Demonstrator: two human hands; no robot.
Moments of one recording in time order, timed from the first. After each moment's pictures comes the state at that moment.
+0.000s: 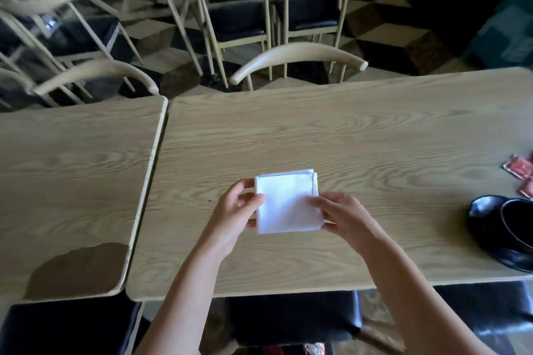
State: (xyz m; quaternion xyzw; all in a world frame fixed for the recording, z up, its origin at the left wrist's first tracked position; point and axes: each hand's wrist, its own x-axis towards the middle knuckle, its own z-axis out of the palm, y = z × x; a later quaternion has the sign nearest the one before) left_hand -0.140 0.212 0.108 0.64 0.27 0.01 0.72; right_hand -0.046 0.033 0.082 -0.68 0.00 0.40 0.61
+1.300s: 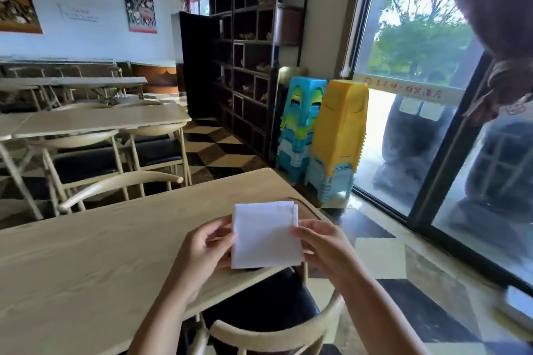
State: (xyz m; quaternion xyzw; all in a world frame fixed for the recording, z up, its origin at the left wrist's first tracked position) left_hand -0.215 -0.170 0.278 0.69 -0.02 0.04 0.72; right_hand -0.204 -0.375 0.296 -0.67 0.05 0.06 0.74
